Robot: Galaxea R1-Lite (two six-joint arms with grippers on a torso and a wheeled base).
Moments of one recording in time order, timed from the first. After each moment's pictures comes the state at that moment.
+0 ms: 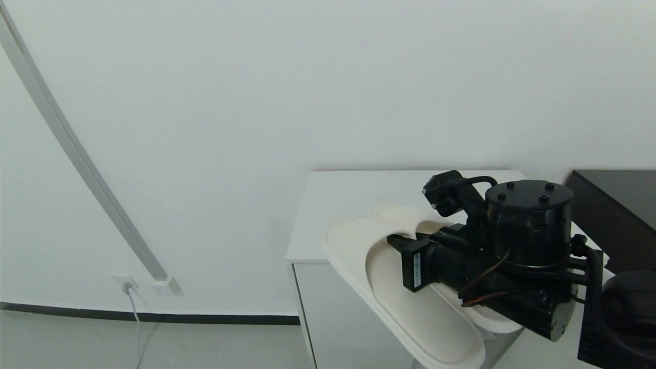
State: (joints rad) left arm 0.00 0.00 0.00 0.00 0.01 -0.09; right arm 0.86 1.68 -0.81 -0.64 -0.23 0.14
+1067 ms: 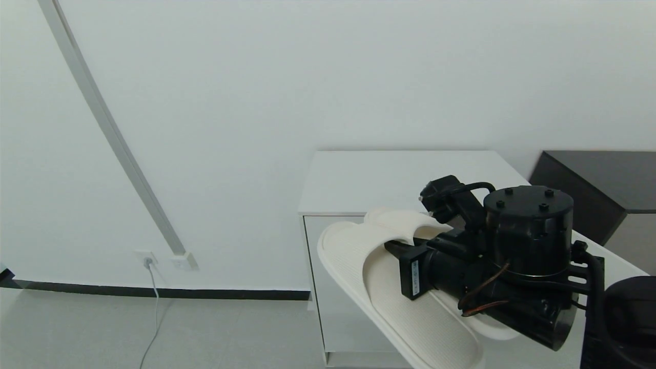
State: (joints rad) left arm 0.00 0.00 0.00 0.00 0.01 -0.10; right arm 0.86 1.68 -0.80 -0.64 -0.23 0.14
